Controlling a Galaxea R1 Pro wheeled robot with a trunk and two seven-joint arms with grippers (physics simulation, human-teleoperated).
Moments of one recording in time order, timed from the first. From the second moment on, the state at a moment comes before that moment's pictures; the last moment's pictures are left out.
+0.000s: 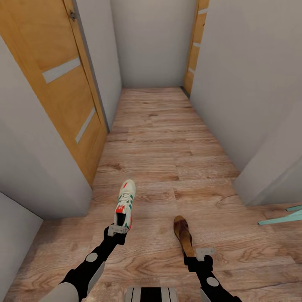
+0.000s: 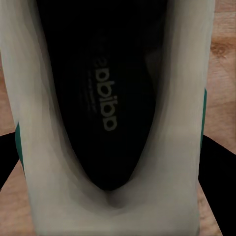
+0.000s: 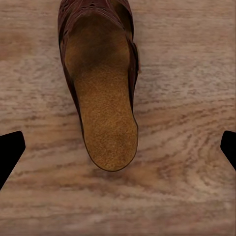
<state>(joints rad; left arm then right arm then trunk) -0.57 -0.03 -0.13 -0.41 0.05 -0.35 -0.18 -0.43 0.00 0.33 -0.43 -0.23 -0.19 -0.19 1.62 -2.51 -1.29</state>
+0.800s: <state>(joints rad) -0.57 -0.03 -0.14 -0.49 0.05 -0.35 -0.17 -0.49 0.00 0.33 -0.44 -0.18 -0.19 -0.20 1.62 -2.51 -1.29</state>
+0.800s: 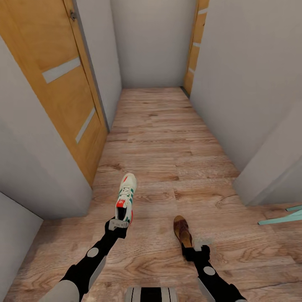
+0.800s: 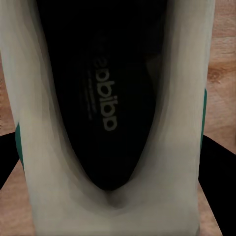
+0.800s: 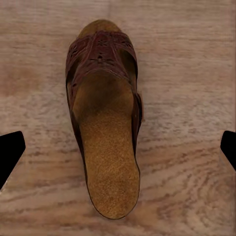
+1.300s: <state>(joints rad) -0.57 -0.04 -0.14 -0.49 0.05 -0.35 -0.18 -0.56 0.01 0.33 -0.39 -0.11 -0.19 -0.20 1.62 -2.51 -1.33</state>
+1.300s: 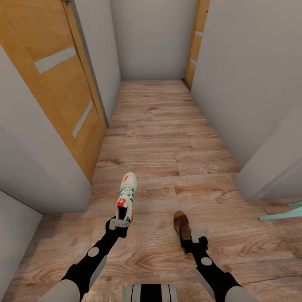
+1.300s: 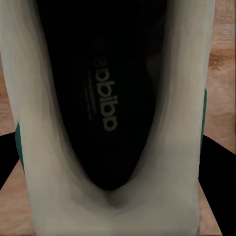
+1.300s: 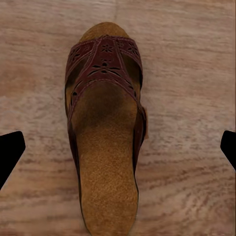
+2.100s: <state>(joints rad) -0.59 -0.04 -0.13 -0.49 0.05 -0.34 -0.25 -0.56 0.01 0.33 -0.35 -0.12 -0.19 -0.20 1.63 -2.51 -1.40</state>
